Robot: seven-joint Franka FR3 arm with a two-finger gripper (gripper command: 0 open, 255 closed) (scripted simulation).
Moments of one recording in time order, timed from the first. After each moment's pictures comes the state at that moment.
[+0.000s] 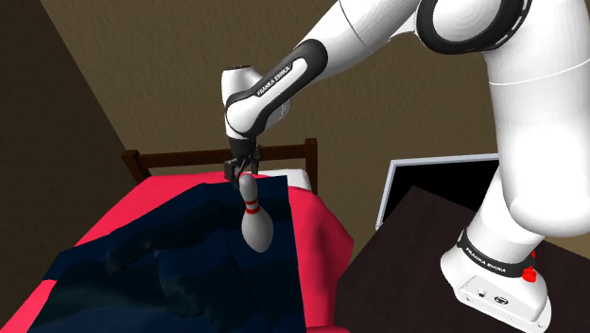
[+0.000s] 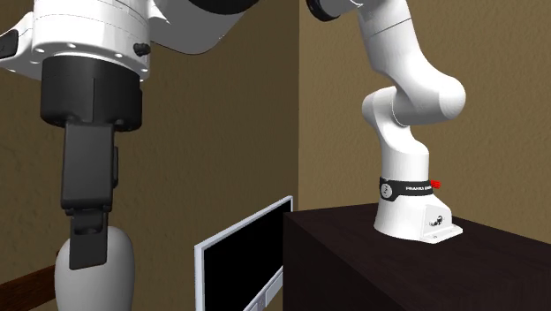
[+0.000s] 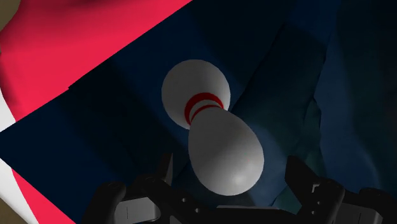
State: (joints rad) arm 0.15 0.46 0.21 -1.81 0.03 2.32 0.05
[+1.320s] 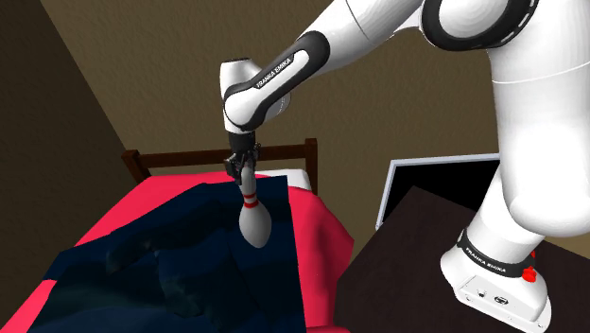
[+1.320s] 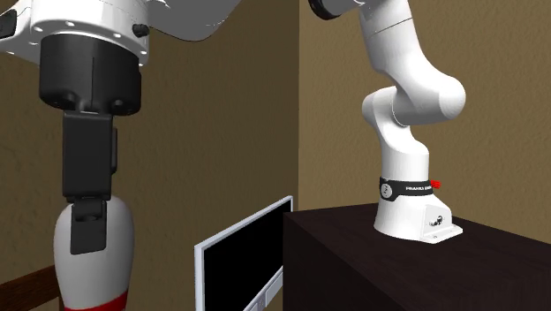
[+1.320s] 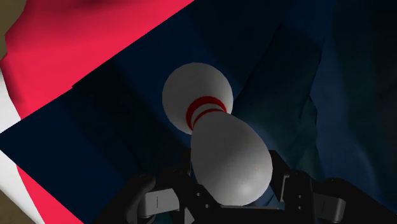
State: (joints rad) arm 0.14 0.44 0.22 -1.80 0.04 2.28 0.05
